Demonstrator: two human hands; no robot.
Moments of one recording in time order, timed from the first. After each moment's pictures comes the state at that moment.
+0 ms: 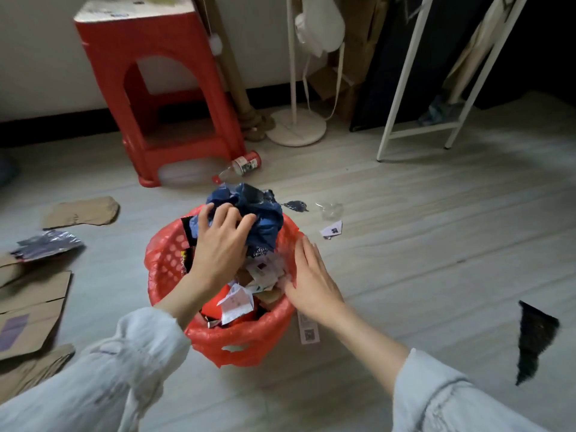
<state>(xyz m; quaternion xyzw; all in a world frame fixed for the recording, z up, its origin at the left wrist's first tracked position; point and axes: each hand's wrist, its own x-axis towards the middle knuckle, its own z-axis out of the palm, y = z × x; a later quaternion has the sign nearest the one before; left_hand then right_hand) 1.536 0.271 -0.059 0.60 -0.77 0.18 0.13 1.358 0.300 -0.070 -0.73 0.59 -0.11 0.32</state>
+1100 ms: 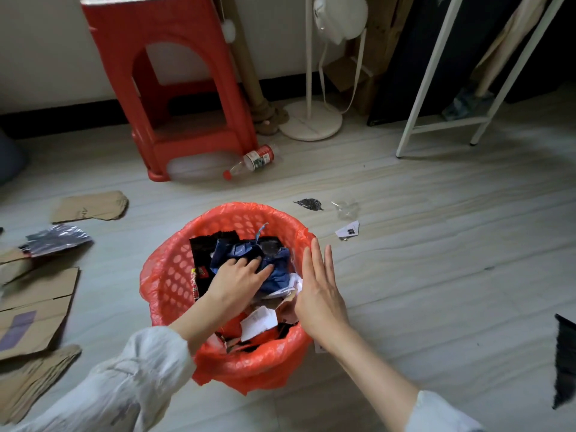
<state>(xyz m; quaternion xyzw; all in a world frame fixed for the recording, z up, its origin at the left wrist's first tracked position) 1.552 0.275 -0.130 0.54 -0.83 0.05 -0.15 1.378 0.299 -0.104 -0.75 0.60 -0.11 0.24</state>
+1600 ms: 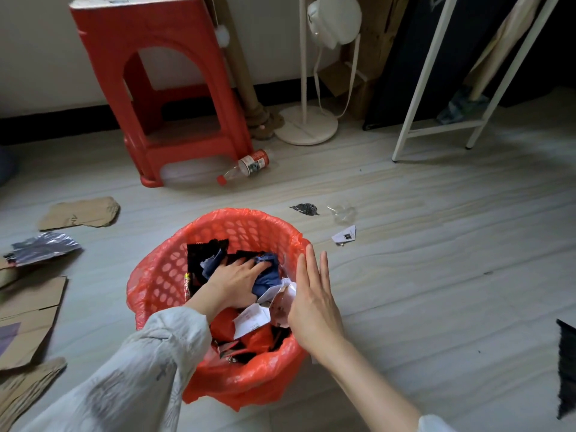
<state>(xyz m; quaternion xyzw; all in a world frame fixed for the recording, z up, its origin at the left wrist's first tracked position) 1.552 0.242 -0.150 0.59 -0.79 -0.08 -0.15 1.379 0.299 -0.101 -0.75 0.60 -0.11 0.25</state>
